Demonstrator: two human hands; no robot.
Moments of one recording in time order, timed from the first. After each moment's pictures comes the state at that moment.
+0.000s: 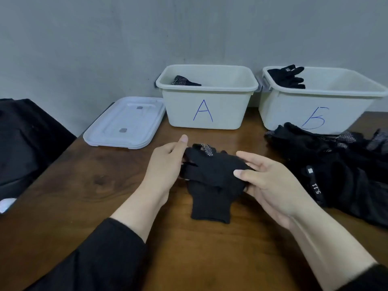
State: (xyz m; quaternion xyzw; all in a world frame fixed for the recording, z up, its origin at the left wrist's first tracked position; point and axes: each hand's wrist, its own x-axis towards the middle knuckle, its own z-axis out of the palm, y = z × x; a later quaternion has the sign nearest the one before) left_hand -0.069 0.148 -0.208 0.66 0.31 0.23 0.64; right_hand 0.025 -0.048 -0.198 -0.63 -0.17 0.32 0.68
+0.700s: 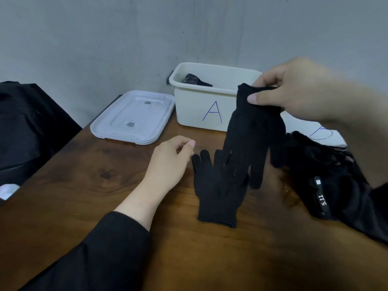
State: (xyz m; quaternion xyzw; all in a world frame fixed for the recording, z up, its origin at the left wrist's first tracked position) left_hand -0.076 0.172 -0.213 0.82 0.28 0.26 0.43; right_hand 0.079 0.001 -0.041 -0.84 -0.42 0.08 0.32
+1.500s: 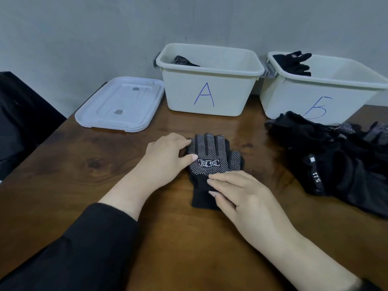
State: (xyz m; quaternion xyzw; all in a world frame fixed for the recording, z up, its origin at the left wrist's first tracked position) left_hand -0.080 0.176 -0.228 0.95 0.20 0.10 0.24; right_hand -0.026 -0.048 -0.237 -0.79 -0.55 -0.10 0.26
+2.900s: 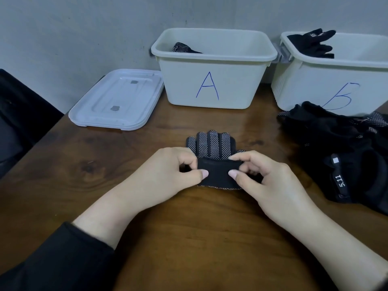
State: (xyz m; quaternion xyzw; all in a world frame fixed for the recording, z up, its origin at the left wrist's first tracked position) left_hand -0.099 0.157 -0.213 0.91 0.13 0.08 0.39; right_hand 0.028 -0.045 -0.235 -0.79 -0.41 0.10 0.44
